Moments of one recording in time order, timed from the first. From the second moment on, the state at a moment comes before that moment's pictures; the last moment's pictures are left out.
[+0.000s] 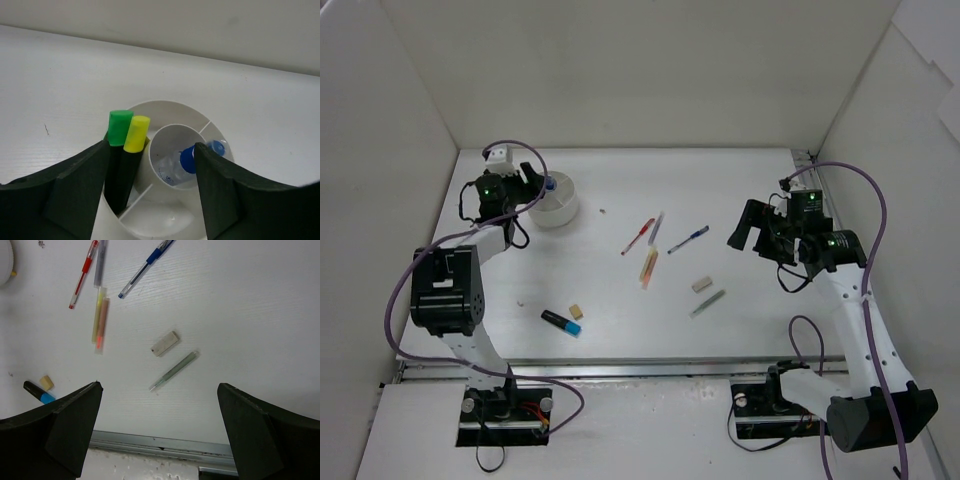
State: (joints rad) left arm 0.04 1.83 1.08 0.57 0.20 -0.26; right arm 0.11 1.10 1.15 -0.88 -0.13 0.41
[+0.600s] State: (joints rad) left arm 0.04 0.95 0.93 -0.11 0.06 -0.37; right arm 0.74 1.26 1.15 -0.74 -0.02 0.26
